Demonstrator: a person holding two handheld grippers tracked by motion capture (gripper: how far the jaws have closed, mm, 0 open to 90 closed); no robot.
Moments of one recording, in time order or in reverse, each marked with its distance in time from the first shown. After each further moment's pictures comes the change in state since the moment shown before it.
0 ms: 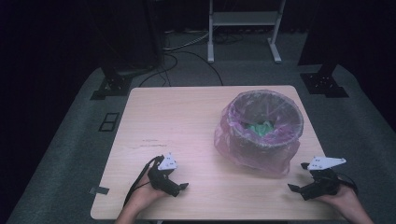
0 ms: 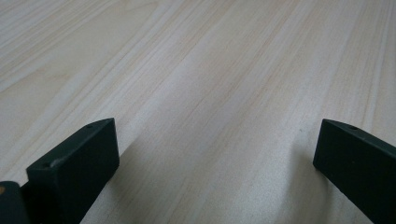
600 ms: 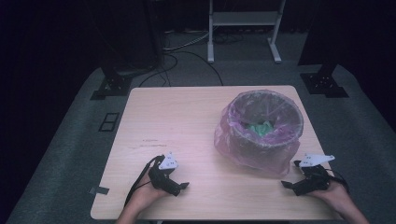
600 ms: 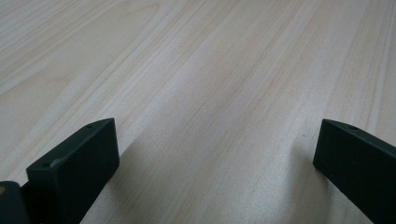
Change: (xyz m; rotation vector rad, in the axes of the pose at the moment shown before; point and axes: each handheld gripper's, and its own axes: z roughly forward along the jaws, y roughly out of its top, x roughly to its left) left arm 0.000 0.002 0.002 -0.001 0.003 -0.004; right arm -0.008 0.002 0.029 0.003 0.009 -0.009
